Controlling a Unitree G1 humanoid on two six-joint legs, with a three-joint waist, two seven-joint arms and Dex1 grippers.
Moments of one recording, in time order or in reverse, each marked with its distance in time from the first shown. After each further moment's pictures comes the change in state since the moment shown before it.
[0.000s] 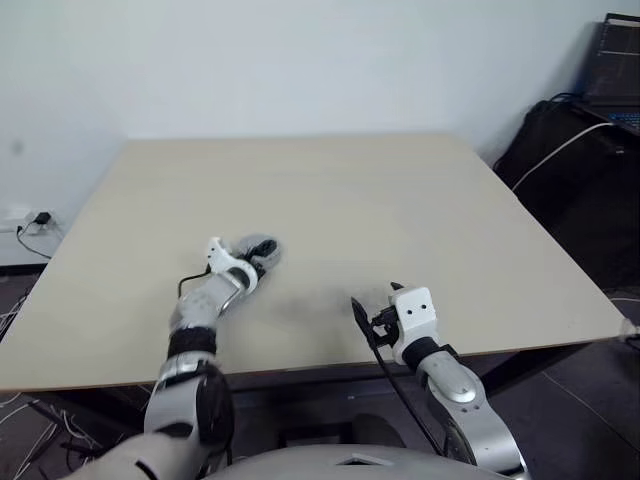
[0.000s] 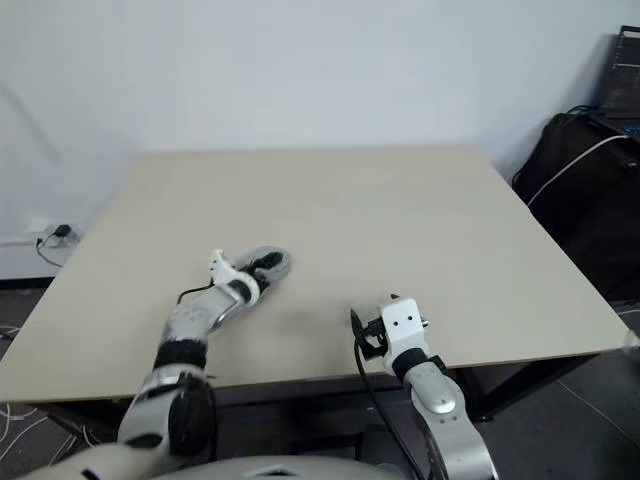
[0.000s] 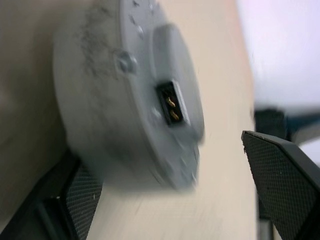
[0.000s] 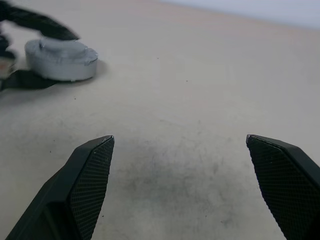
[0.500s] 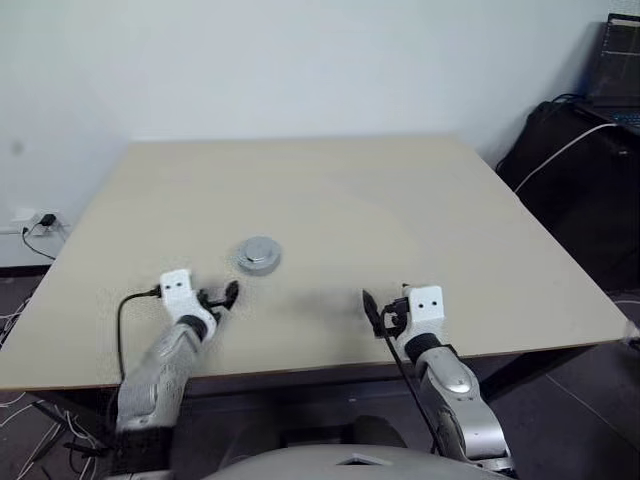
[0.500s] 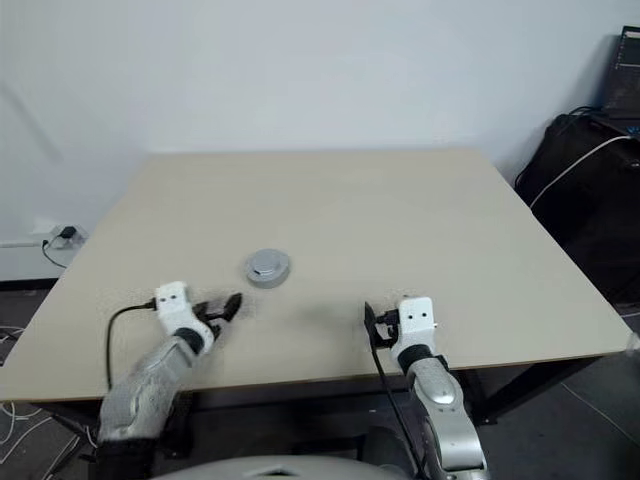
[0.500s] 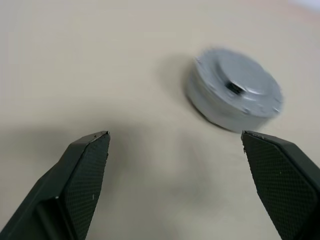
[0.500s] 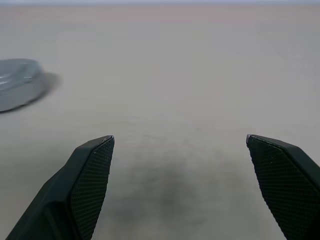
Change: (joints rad) left arm 0.556 0.106 -0.352 -0.598 0.493 -0.428 -0.027; right arm -0.046 0.084 -0.158 0.227 0.043 -0.174 -0.027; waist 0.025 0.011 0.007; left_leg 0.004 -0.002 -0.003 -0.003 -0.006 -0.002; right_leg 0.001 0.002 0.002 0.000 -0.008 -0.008
